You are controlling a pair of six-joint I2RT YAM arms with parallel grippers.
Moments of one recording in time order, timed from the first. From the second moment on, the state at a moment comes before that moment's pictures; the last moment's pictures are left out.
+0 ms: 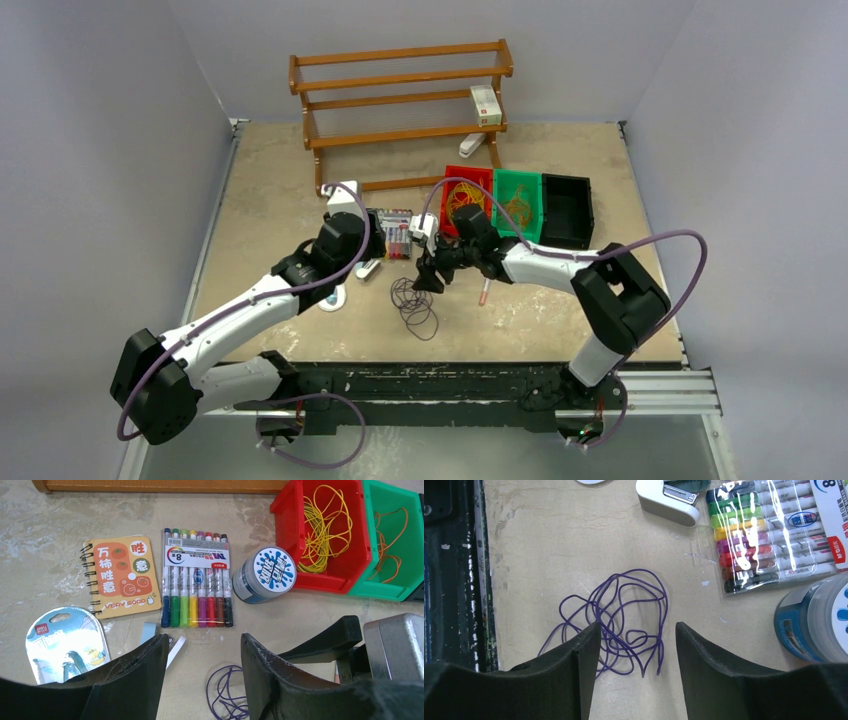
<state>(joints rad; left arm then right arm) -0.69 1.11 0.75 -0.17 -0.43 -0.55 0.69 1.65 0.86 0.10 -0.64 -0.25</state>
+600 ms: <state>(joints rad) -0.69 1.07 0.69 -0.16 -0.43 -0.56 0.70 1.61 0.90 0.07 -0.61 -0.23</state>
